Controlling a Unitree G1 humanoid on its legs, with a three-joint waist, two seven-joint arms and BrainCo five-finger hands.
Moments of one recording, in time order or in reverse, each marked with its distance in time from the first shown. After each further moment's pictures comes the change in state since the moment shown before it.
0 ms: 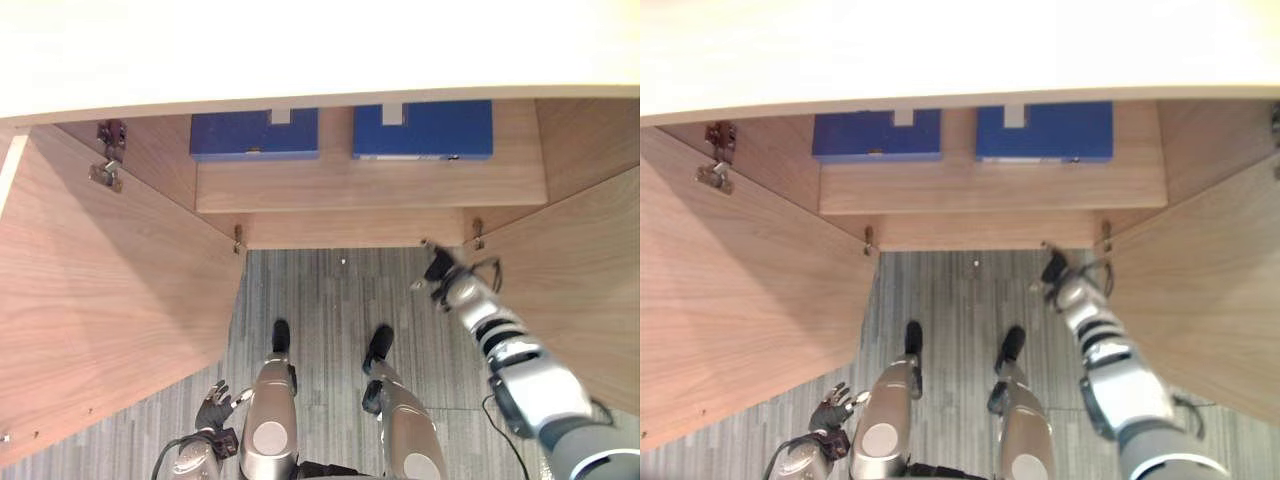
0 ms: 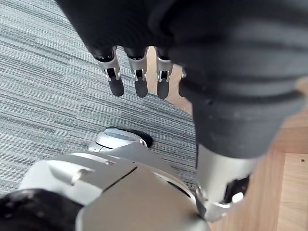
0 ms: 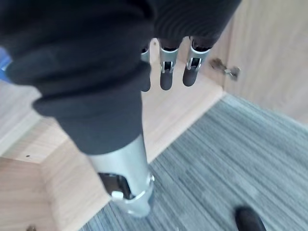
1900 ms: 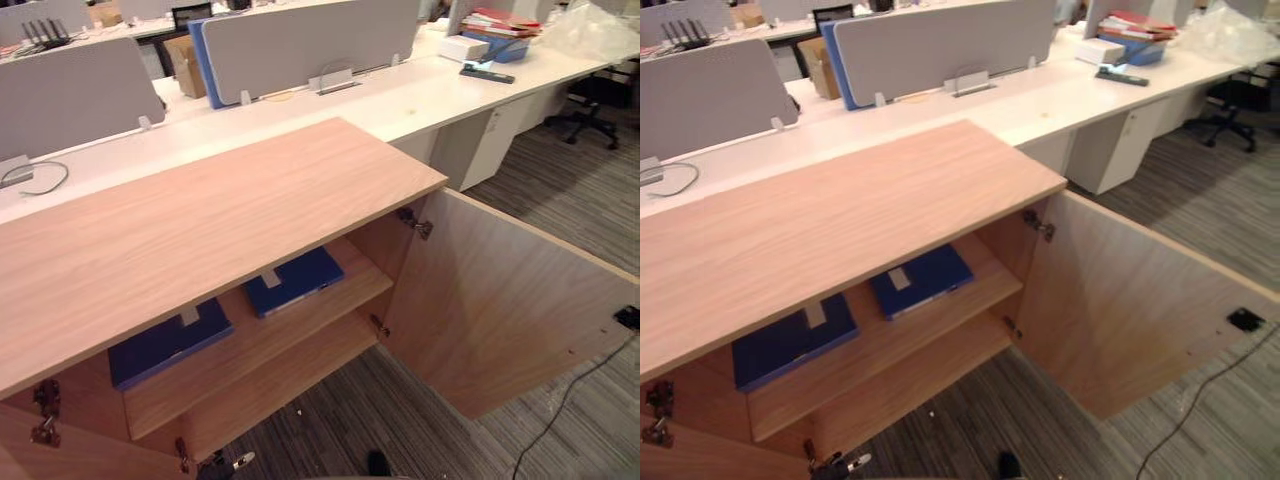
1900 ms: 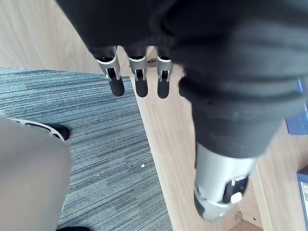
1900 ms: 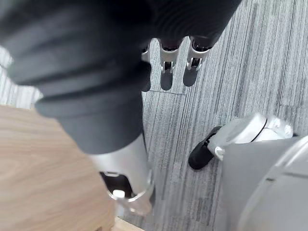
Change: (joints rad) left arm 0.004 -0.113 0.263 0.254 0.331 0.055 0.035; right arm 0.647 0.235 -0.923 -0.041 0.456 0.026 -0.043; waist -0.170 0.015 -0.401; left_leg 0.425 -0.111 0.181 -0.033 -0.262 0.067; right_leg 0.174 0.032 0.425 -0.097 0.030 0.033
